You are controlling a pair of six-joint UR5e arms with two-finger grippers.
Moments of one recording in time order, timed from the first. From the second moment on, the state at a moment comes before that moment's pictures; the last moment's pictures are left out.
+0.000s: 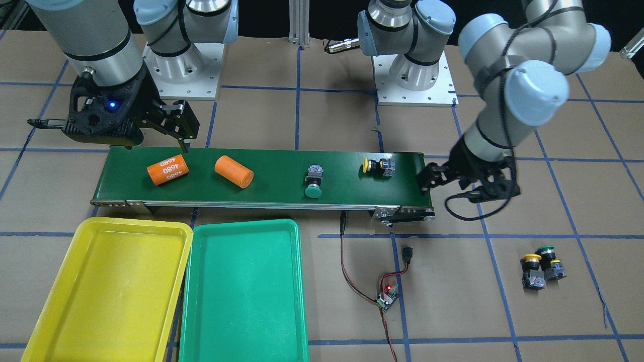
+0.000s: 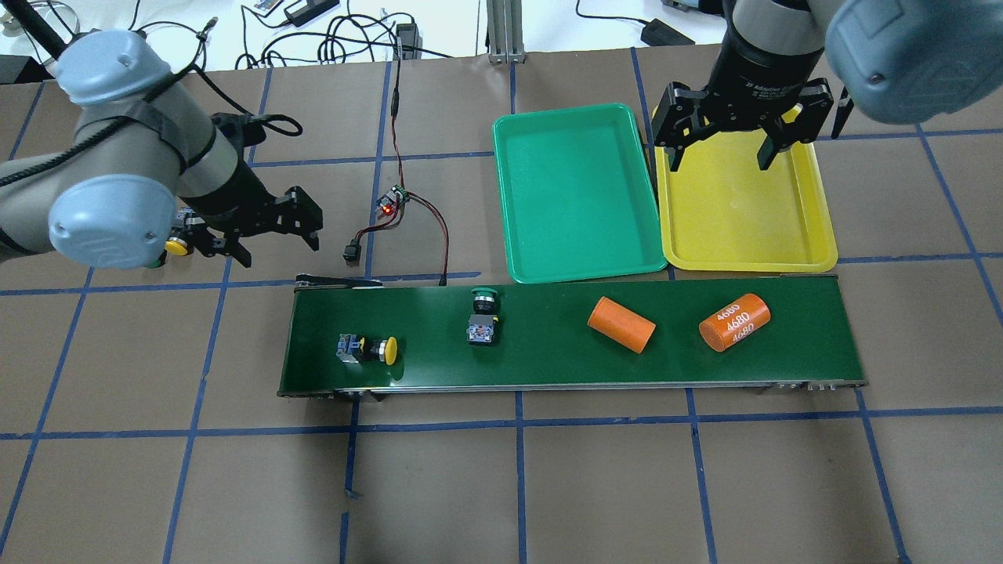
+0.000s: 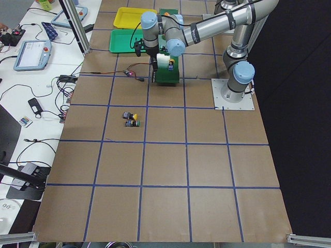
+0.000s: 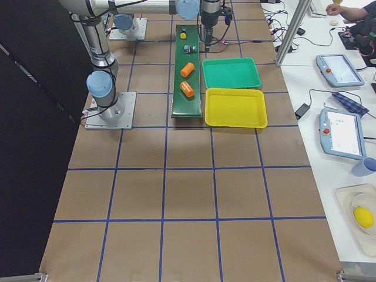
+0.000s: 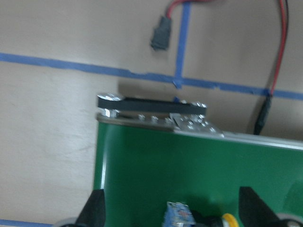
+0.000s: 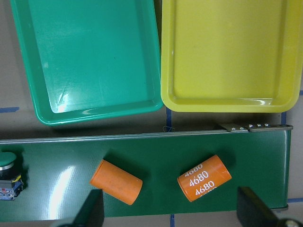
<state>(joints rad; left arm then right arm) -1.37 -1.71 -1.81 -1.23 1.51 0.02 1.61 -1.49 1.52 -1.59 -1.58 0.09</state>
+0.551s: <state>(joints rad) -1.15 -2.02 -1.53 -1.21 1.51 0.38 1.61 -1.49 1.52 -1.59 -1.58 0.09</state>
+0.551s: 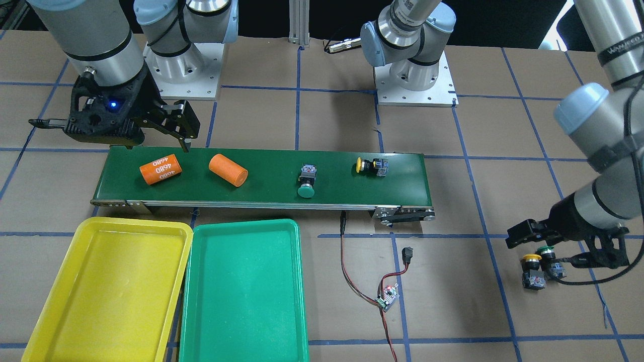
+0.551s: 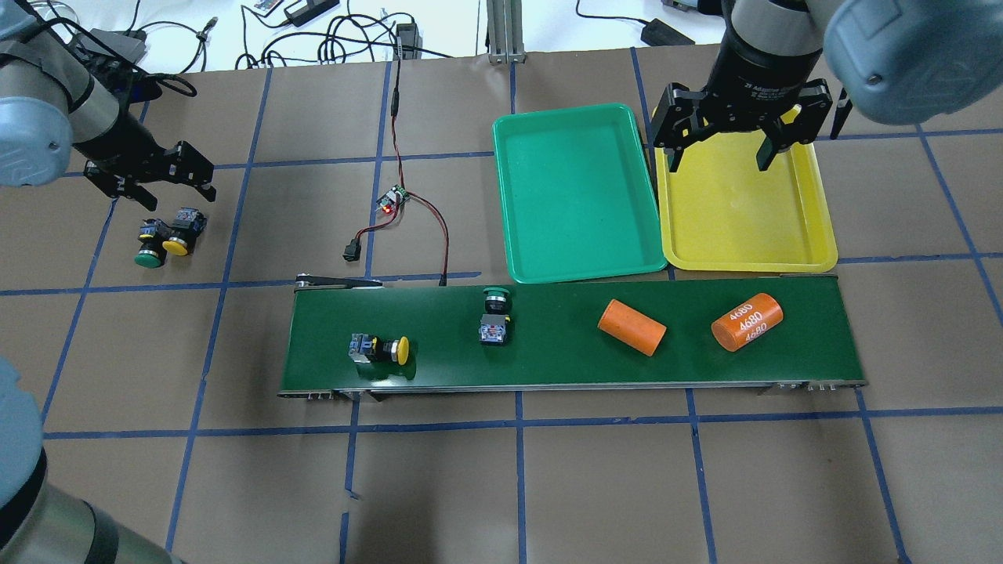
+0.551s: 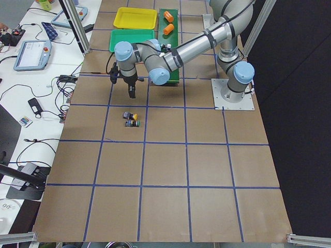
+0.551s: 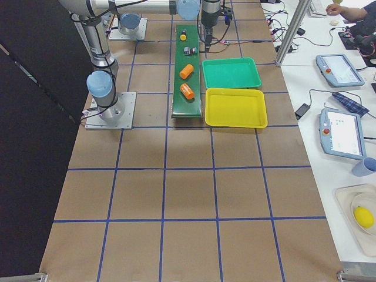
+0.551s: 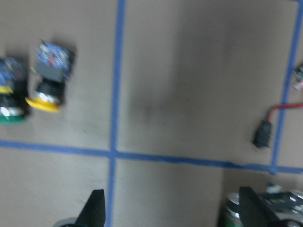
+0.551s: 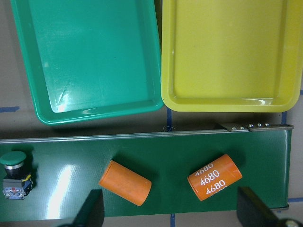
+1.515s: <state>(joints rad) -1.13 -2.24 -1.47 -1.06 1.56 0.55 1.61 -1.49 1.52 -1.59 -1.58 0.09</state>
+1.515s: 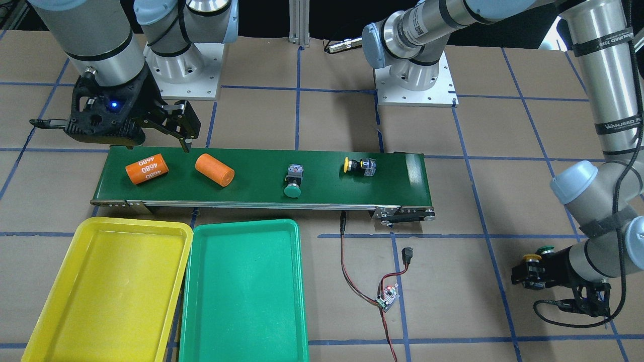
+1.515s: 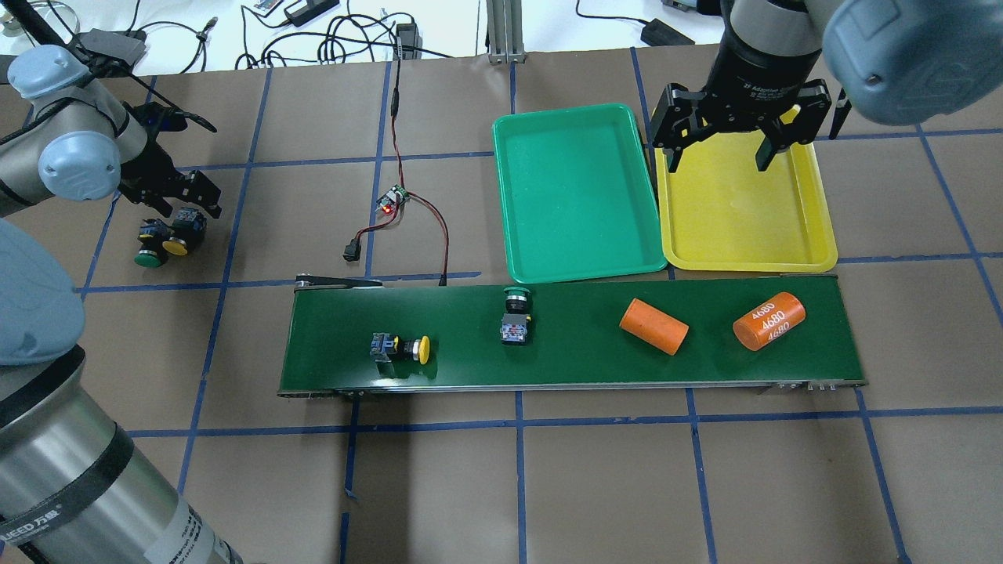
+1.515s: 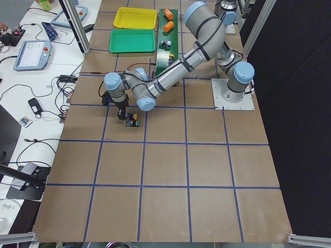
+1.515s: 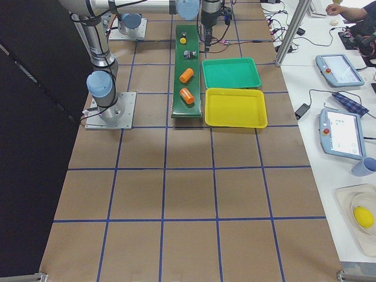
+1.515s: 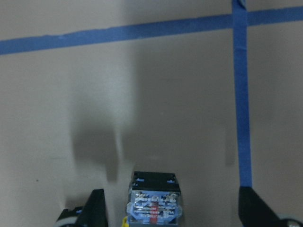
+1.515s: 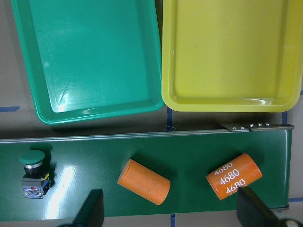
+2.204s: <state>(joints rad) -1.21 -2.11 -1.53 -1.18 1.56 0.35 1.61 -1.49 1.52 -1.59 -1.58 0.09</state>
